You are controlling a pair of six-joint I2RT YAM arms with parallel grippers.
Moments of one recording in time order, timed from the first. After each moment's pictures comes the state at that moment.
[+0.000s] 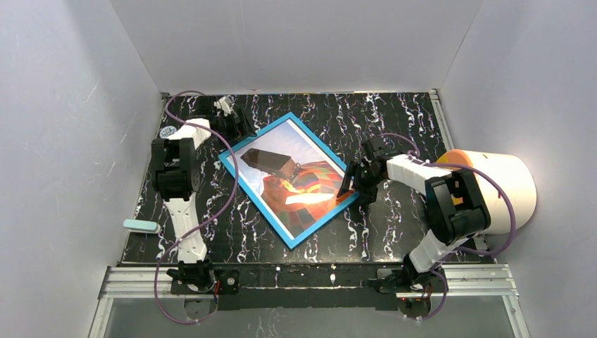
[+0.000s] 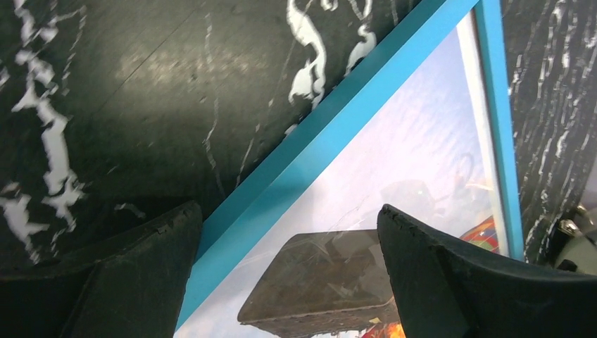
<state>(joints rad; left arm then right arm) 0.00 2.17 1.59 -0.37 0.51 -0.33 0.37 1.63 0.91 -0.55 -0.34 0.63</state>
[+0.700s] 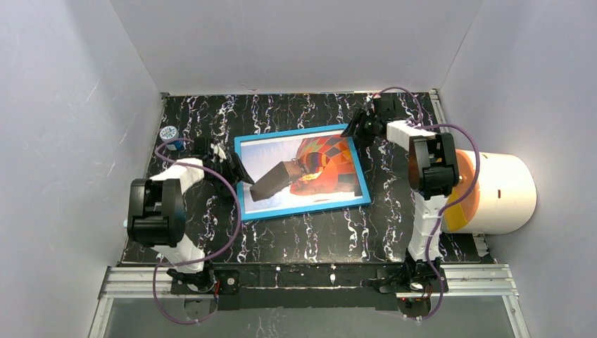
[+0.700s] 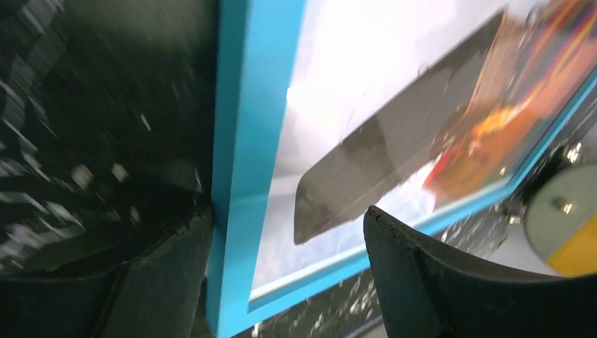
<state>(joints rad) 0.00 1.66 0.94 -0.44 0.45 -0.49 0.18 2.10 1.44 -0.22 -0.34 0.57</state>
